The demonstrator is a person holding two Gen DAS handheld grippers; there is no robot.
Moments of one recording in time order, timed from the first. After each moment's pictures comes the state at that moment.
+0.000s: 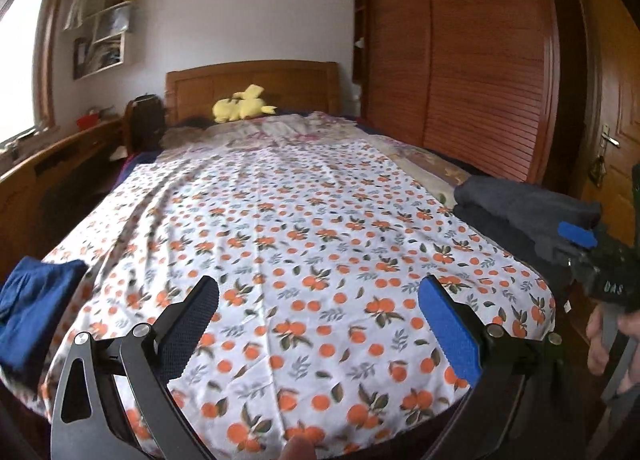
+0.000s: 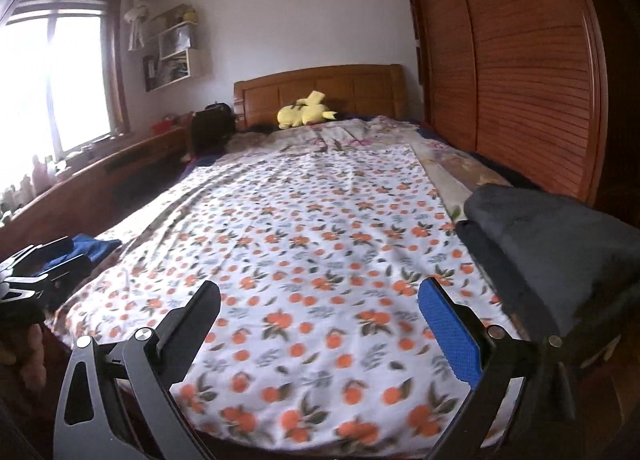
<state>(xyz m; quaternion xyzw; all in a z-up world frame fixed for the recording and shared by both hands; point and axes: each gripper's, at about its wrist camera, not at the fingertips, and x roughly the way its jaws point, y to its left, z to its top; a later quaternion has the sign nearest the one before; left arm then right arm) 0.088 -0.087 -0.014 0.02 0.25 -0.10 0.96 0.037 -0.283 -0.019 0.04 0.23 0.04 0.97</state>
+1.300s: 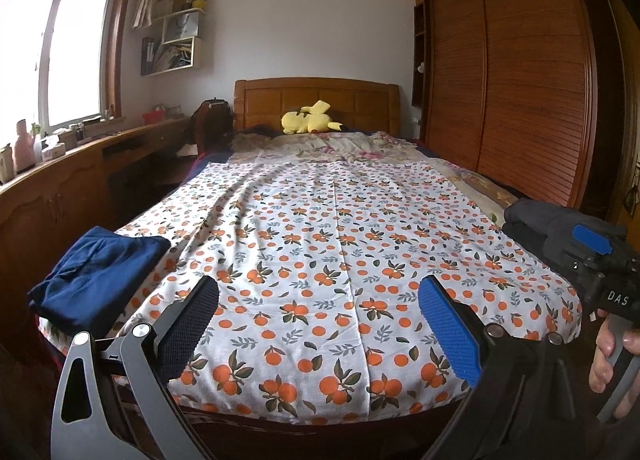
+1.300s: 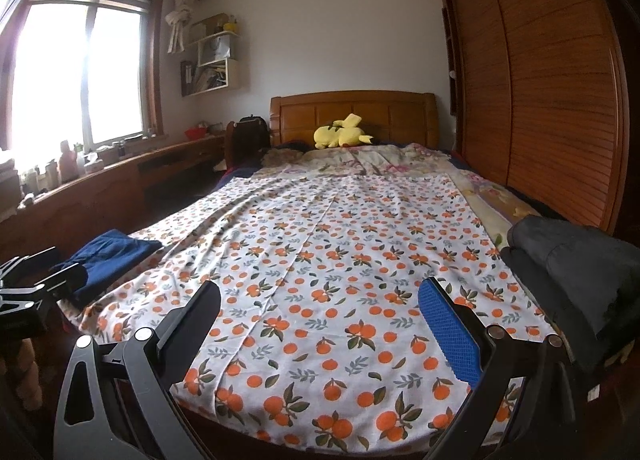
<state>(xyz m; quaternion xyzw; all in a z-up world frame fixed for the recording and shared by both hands) -0.001 0.012 -0.002 -0.01 0.22 0.00 0.98 0.001 -0.183 -0.006 0.01 0.19 0.08 0.98</state>
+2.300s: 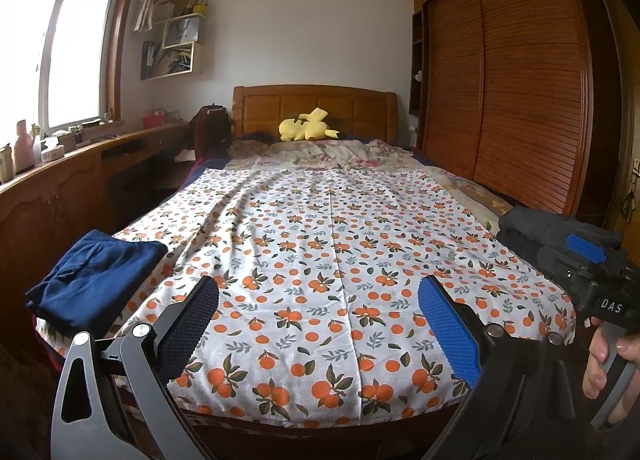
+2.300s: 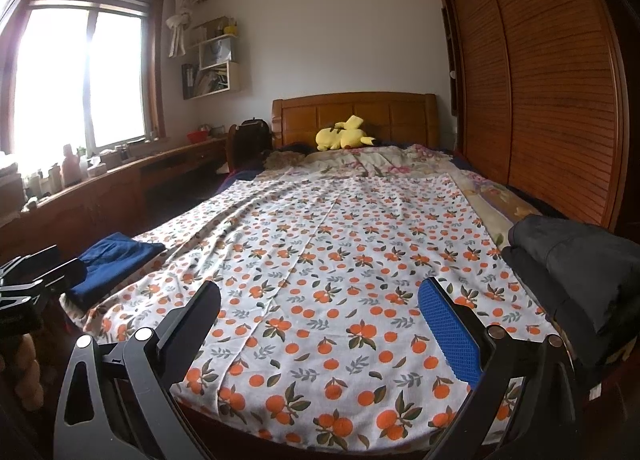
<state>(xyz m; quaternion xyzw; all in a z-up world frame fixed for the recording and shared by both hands) -0.004 0.000 0.005 -0.01 0.21 -0.01 0.98 -0.004 -0.182 -0.003 0.01 0.19 0.08 0.98</state>
